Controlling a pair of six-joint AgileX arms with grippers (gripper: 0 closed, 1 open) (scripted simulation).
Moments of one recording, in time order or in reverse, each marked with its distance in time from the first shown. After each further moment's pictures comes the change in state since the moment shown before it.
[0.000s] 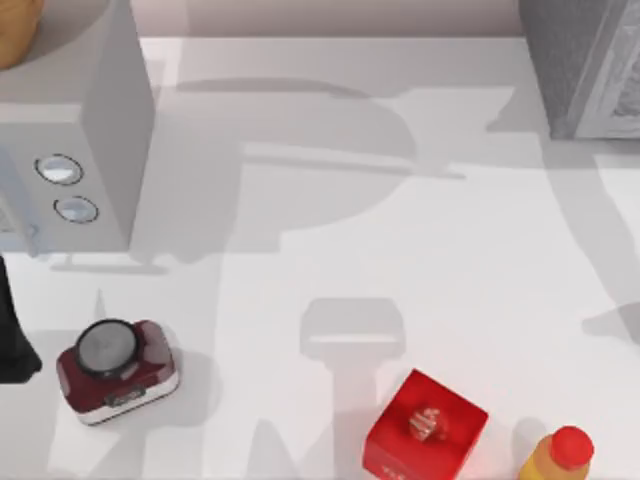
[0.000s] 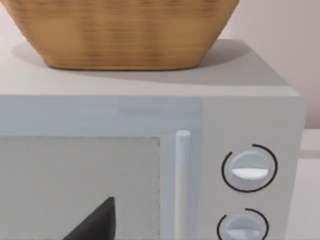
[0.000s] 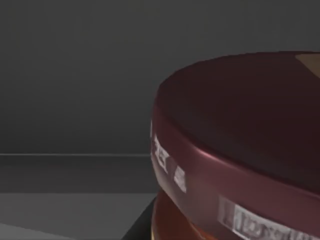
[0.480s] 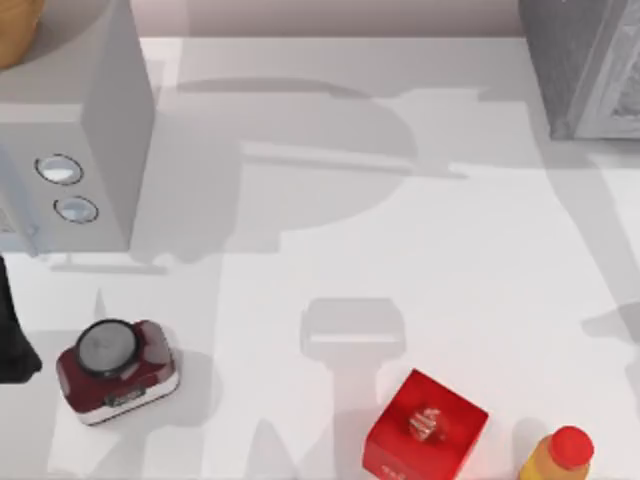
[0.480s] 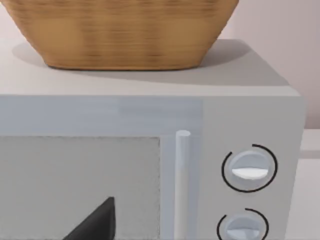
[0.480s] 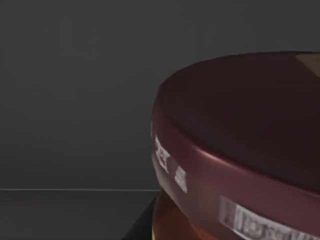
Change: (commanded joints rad) left arm 0.000 0.000 0.000 0.000 0.000 0.000; right arm -0.033 0.188 0.160 0.027 -0.027 0.001
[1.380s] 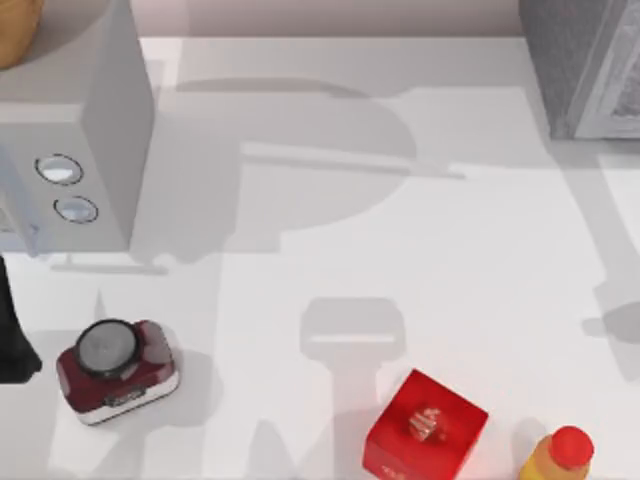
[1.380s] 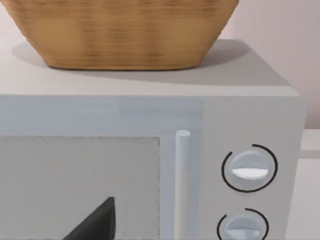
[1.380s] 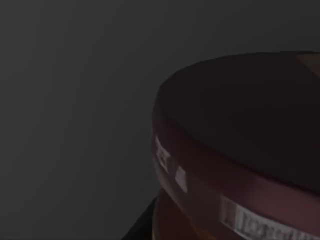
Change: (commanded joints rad) left arm 0.000 0.000 0.000 0.000 0.000 0.000; right arm -0.056 0.326 0.274 0.054 -0.051 0.000
